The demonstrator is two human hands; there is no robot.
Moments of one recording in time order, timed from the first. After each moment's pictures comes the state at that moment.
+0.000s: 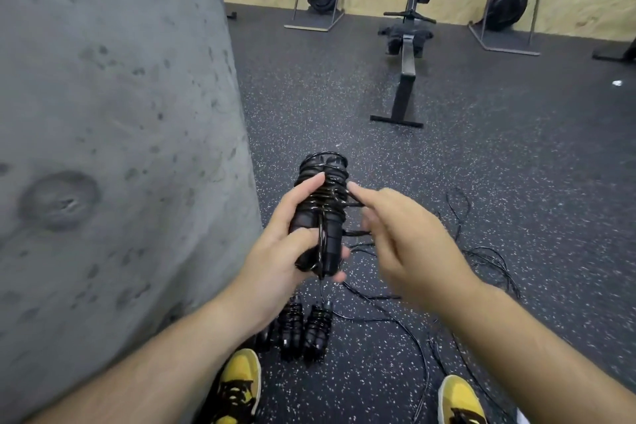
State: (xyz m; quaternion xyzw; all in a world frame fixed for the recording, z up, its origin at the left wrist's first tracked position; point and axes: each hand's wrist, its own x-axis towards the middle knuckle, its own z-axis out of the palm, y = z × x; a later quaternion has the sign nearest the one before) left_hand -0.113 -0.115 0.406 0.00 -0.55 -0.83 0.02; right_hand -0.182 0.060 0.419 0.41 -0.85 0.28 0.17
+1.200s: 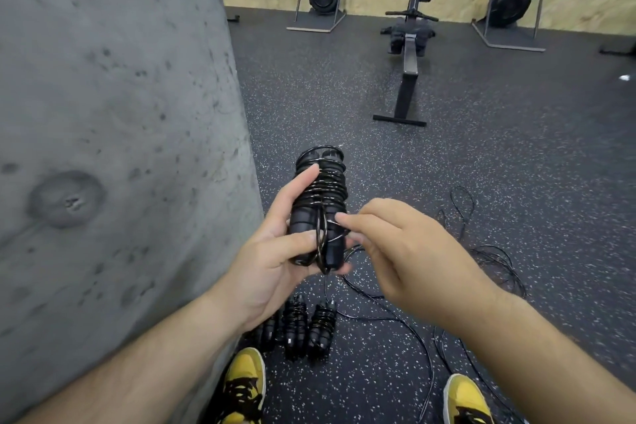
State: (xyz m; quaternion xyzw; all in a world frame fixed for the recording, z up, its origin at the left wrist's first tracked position) left_hand -0.104 -0.121 0.410 -0.05 -0.53 -0.85 -0.01; right_hand -0.165 0.068 0.428 0.50 -0.82 0.21 0.19
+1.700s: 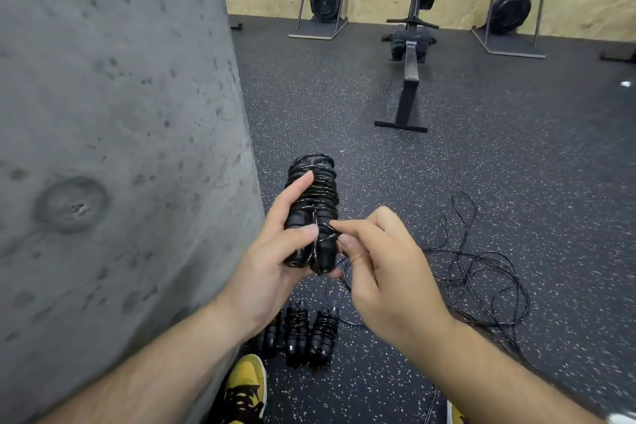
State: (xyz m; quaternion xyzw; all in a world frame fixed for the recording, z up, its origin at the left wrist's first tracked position) left_hand -0.104 -0.121 0.408 -0.05 -0.54 -0.84 0.03; right_hand -0.138 0.038 0.408 0.33 -0.82 0.45 0.17
